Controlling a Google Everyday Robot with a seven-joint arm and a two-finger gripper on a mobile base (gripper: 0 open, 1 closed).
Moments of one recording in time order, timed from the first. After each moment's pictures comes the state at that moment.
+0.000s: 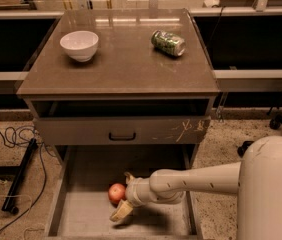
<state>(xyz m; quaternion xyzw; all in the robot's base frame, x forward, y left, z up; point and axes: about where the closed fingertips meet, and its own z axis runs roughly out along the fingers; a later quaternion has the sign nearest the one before) 0.497 0.089 0.377 -0.55 0.73 0.25 0.32</state>
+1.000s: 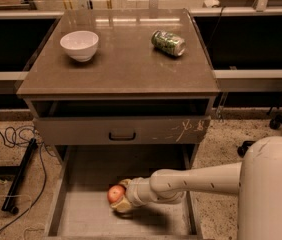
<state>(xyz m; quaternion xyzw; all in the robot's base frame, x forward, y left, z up) 0.497 0.089 0.377 -0.55 0.73 0.25 0.32</state>
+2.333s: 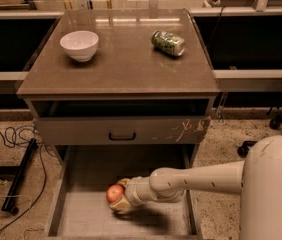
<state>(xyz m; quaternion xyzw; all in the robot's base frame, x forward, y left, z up) 0.496 0.091 0.388 -0.56 0.72 0.25 0.33</state>
